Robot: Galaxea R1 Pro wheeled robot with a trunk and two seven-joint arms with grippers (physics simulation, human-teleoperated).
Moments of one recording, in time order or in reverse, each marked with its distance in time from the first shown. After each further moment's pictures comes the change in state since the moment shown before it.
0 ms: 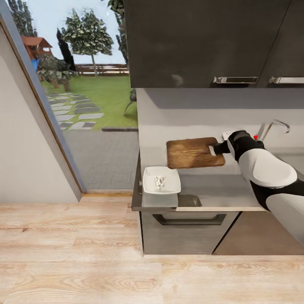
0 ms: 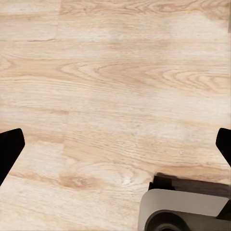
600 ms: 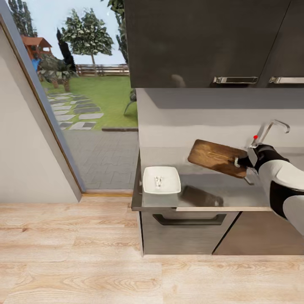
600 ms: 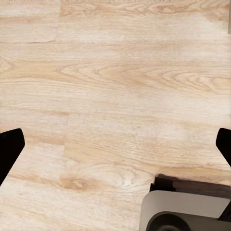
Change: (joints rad) left arm 0.000 0.005 -0.001 -0.003 -0.004 -0.001 -0.002; right arm 0.054 -0.136 -0.324 -0.013 -0.076 -0.020 -0.265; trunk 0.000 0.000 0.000
